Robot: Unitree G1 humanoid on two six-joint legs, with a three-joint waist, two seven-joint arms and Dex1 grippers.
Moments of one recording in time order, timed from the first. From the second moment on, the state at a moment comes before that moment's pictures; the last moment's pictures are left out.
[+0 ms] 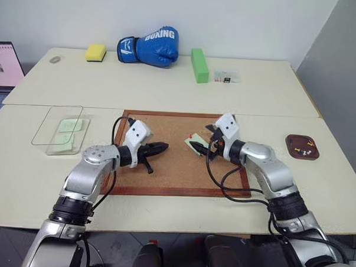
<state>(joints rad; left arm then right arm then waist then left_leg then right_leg) -0.42 0.56 -0.12 0.11 -0.23 0.38 -0.88 -0.65 -0.25 0.23 0.19 0.16 0.44 0.61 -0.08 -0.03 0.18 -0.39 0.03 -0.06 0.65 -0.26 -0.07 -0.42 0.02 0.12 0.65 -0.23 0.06</state>
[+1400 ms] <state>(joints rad) -0.44 0.60 -0.14 0.13 -0.16 0.36 -0.90 -0.88 -0.09 0.22 0.71 0.03 0.21 0.62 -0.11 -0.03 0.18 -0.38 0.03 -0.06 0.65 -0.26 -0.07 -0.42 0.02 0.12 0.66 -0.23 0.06</state>
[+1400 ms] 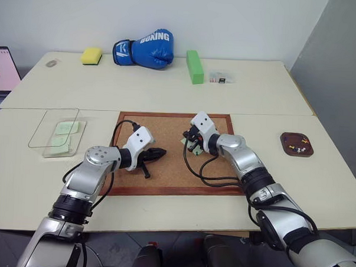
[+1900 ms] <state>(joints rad) -0.45 0.61 -0.13 0.14 -0.13 0.36 -0.89 -0.83 -0.12 0.18 0.45 0.09 0.30 0.65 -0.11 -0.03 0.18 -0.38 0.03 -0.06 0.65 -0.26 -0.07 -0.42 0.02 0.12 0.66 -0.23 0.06</state>
